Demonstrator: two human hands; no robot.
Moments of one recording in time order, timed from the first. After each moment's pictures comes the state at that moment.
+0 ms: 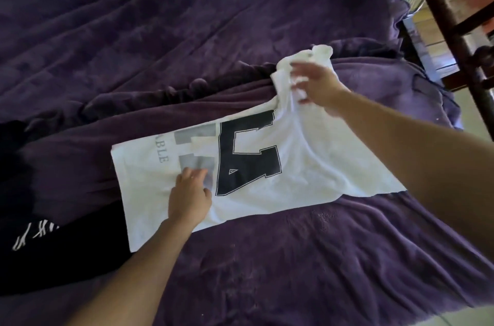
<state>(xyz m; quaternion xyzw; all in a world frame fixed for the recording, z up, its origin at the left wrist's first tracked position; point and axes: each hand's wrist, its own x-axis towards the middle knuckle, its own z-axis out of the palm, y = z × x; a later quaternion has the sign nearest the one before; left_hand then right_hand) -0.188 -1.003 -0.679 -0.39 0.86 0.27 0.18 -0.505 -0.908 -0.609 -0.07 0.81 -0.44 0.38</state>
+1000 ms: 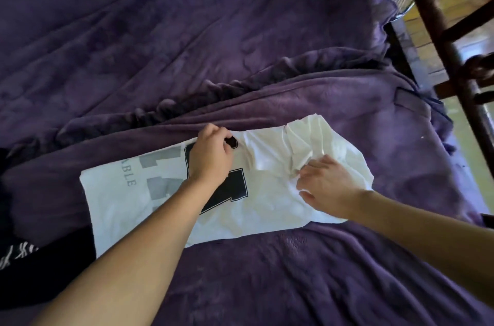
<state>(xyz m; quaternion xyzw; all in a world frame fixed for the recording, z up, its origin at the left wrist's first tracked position) -0.369 -0.977 -0.649 -0.35 0.89 0.28 -0.01 -0.492 -0.757 -0.625 -0.61 0.75 0.10 0.24</state>
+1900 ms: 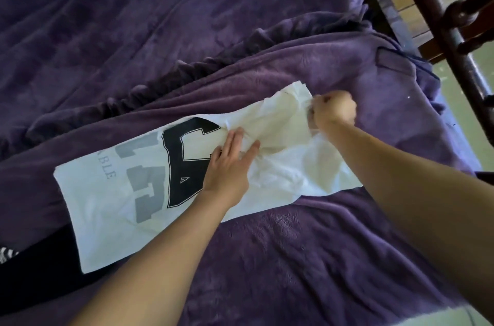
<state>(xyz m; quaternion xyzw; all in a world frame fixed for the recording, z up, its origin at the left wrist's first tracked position) -0.341 -0.894 -0.696 -0.13 0.96 0.16 0.20 -0.554 -0.762 -0.685 0.10 0.94 -0.25 0.21</state>
